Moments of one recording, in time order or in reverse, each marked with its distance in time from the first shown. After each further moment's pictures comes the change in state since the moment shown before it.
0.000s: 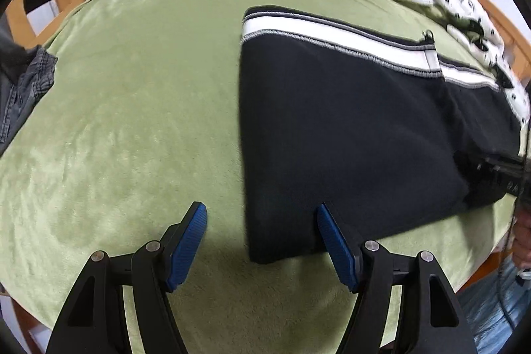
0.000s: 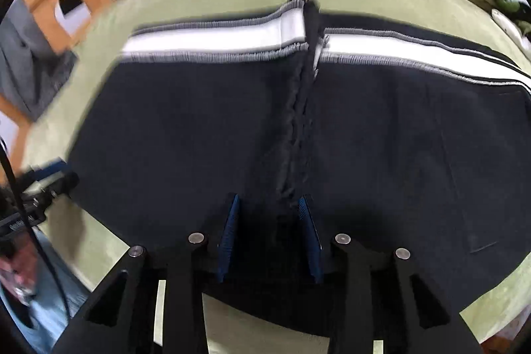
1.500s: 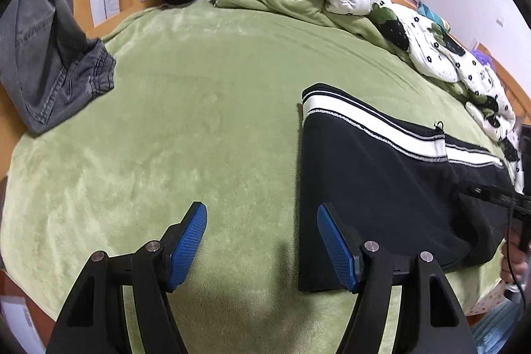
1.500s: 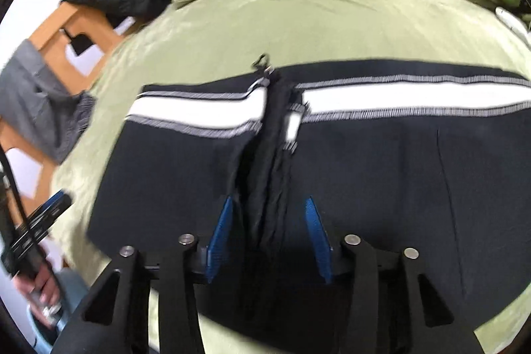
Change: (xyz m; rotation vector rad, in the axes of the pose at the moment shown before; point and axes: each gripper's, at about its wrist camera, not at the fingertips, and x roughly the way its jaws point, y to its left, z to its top) left arm -0.044 0.080 0.005 -0.221 -0.204 0.008; right arm -0.006 -0.013 0.052 0.103 -0.075 0.108
